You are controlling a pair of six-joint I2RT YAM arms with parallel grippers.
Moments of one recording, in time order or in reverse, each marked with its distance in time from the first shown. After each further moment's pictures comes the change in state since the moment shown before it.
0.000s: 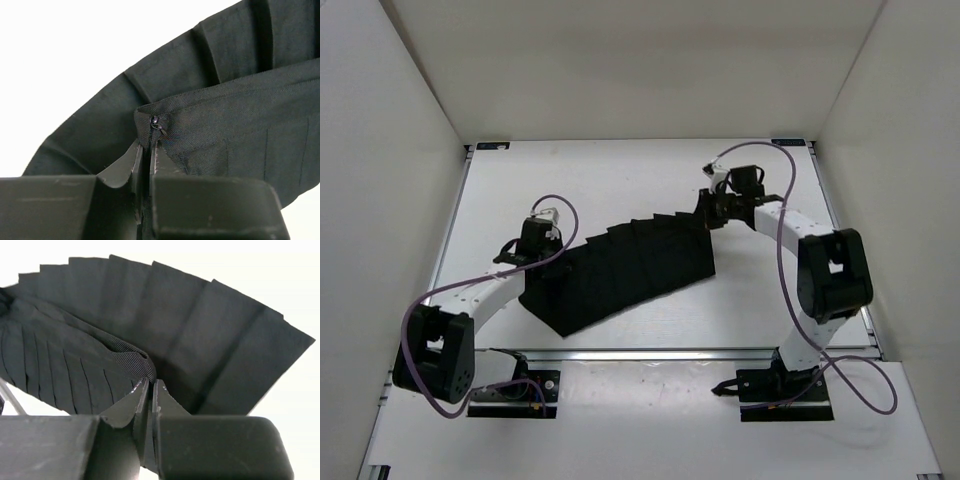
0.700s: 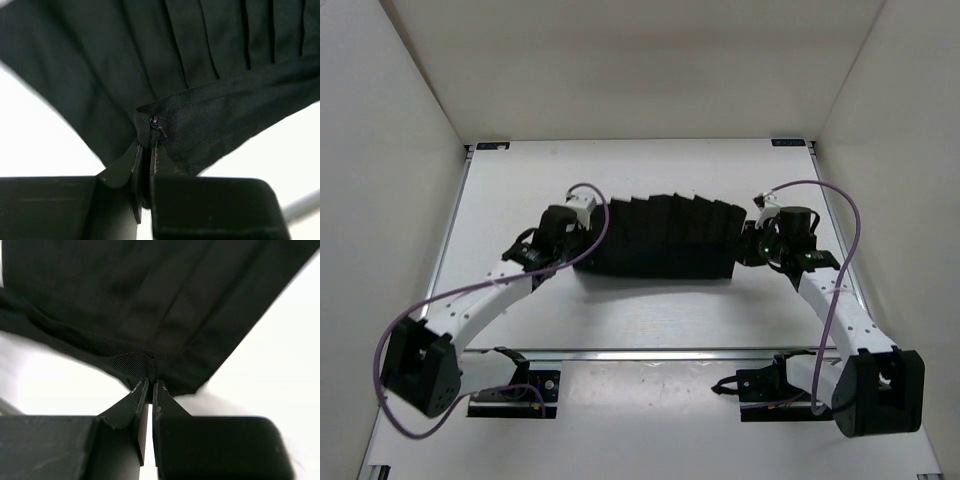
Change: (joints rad) left arm -0.216 -0.037 0.218 -0.053 -0.018 0.153; right arm -0.137 -0.619 -0.388 -0.096 0.163 0.006
